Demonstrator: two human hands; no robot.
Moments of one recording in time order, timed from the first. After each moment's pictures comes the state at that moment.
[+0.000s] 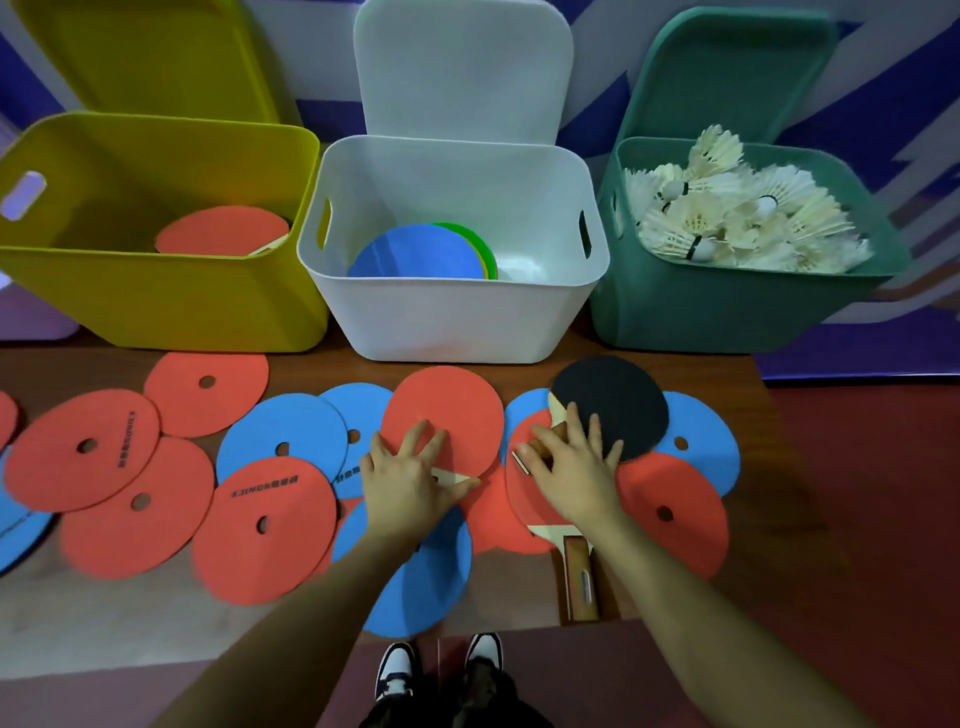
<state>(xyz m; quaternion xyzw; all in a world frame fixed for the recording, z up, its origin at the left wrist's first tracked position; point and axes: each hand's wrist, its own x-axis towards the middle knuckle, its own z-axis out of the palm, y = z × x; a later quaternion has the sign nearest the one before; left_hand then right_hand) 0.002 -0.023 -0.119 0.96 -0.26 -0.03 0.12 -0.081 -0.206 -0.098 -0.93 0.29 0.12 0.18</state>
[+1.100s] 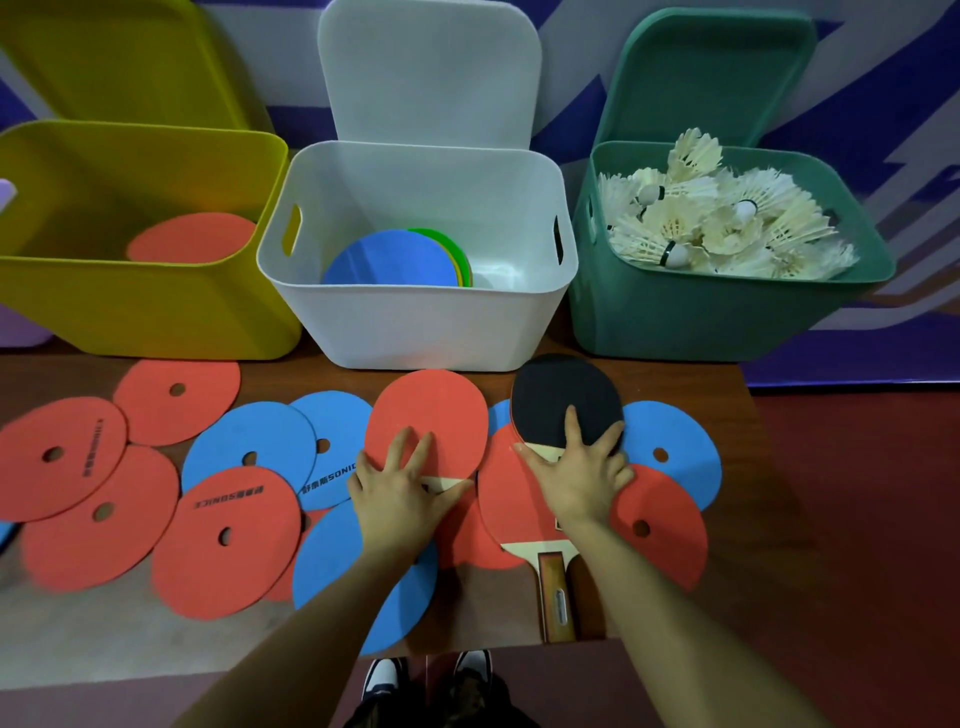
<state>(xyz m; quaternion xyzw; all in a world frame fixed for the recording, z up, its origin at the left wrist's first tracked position) -0.013 -0.051 -0.127 0.97 -0.18 -0.10 0.14 -0.080 -0.235 -0.120 -0.87 0.47 0.06 0.13</state>
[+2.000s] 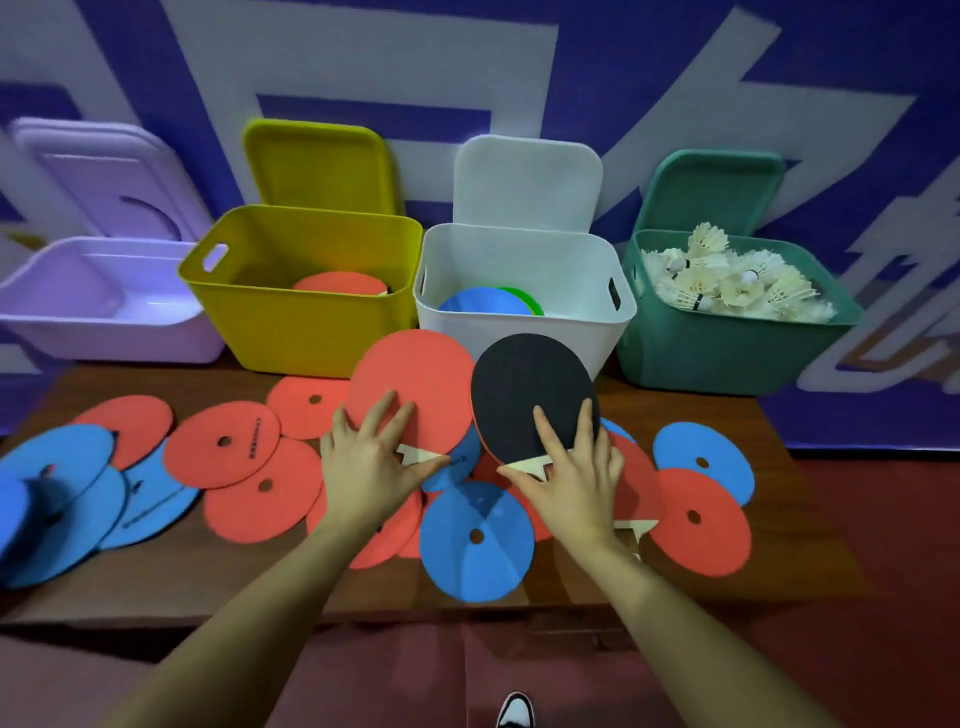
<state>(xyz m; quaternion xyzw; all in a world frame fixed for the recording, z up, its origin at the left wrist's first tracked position) 0.016 0.109 -0.028 0.94 -0.25 0.16 0.19 -0.102 -0.084 -0.030 -0.95 0.25 -0.16 0.10</state>
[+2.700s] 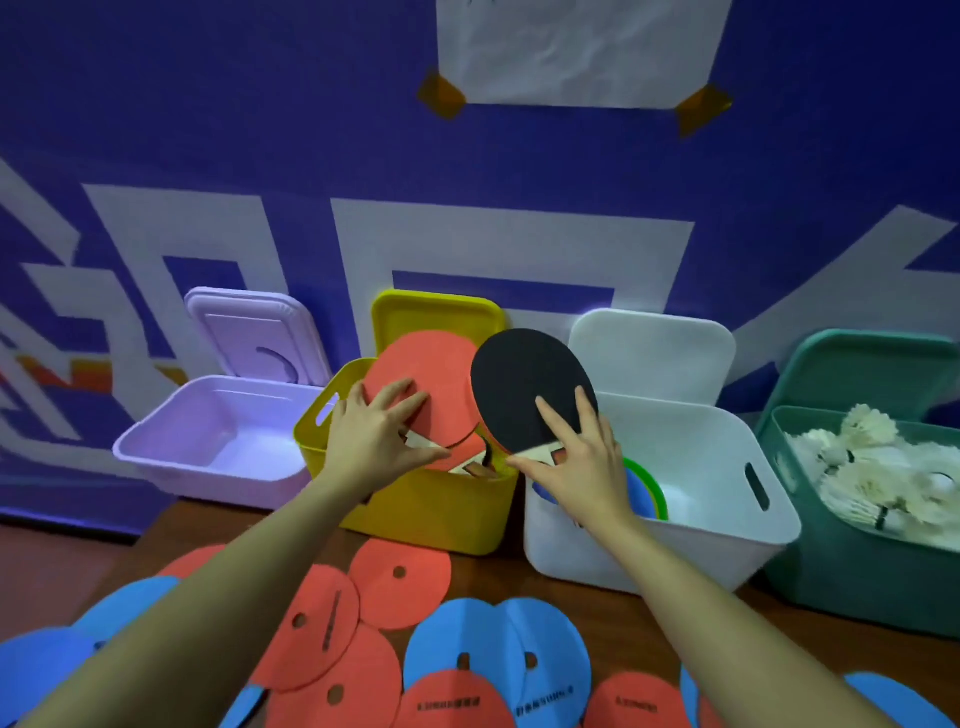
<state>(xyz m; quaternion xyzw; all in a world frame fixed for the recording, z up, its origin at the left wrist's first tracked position) 0.260 0.153 0.082 0.93 -0.27 0.20 0.14 0.154 -0.083 0.066 -0.95 0.11 -0.22 0.20</state>
